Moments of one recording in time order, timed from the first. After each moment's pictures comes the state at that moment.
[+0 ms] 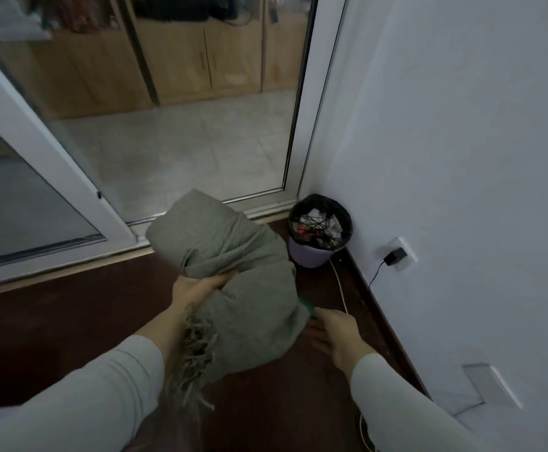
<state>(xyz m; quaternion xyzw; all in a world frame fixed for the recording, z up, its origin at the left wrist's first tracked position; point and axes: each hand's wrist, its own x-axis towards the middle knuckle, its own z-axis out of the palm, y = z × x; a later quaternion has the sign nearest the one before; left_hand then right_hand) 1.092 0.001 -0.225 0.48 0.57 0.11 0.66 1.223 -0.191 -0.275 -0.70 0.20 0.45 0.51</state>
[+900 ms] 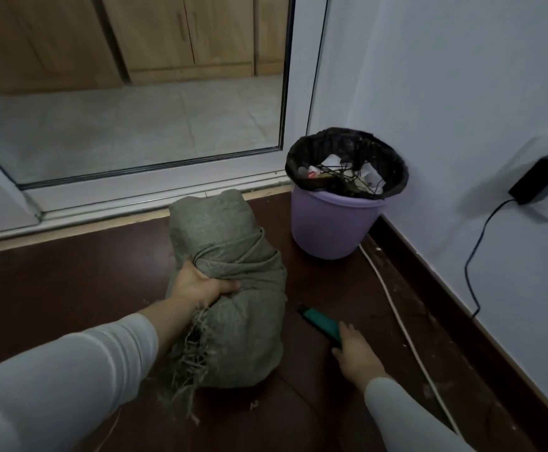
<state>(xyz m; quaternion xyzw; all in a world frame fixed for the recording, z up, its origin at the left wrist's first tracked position) 1.234 0.049 -0.699 0.60 0.49 0.12 0.62 1.370 -0.195 -0.787 -0.91 -0.23 0.34 0.06</state>
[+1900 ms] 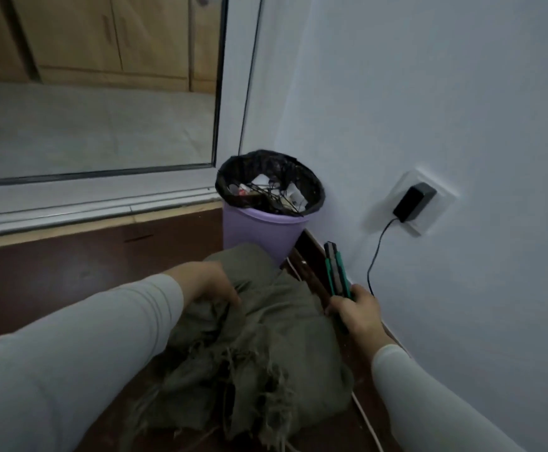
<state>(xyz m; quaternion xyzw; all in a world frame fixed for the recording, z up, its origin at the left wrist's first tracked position) 1.326 -0.021 -0.627 0.83 0.31 -0.27 0.36 1.420 -0.248 -0.653 -0.87 0.00 0.16 0.46</state>
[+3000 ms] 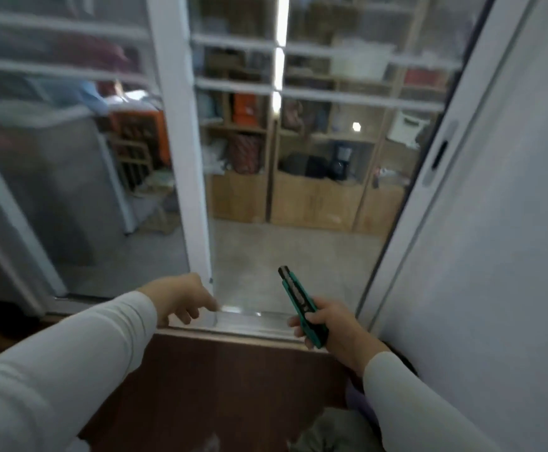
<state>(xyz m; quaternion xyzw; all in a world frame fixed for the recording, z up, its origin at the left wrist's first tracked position) 0.999 0.087 -0.004 0.68 0.61 -0.11 0.39 1.219 -0.050 -0.046 -0.60 -0.29 0.58 0.47</state>
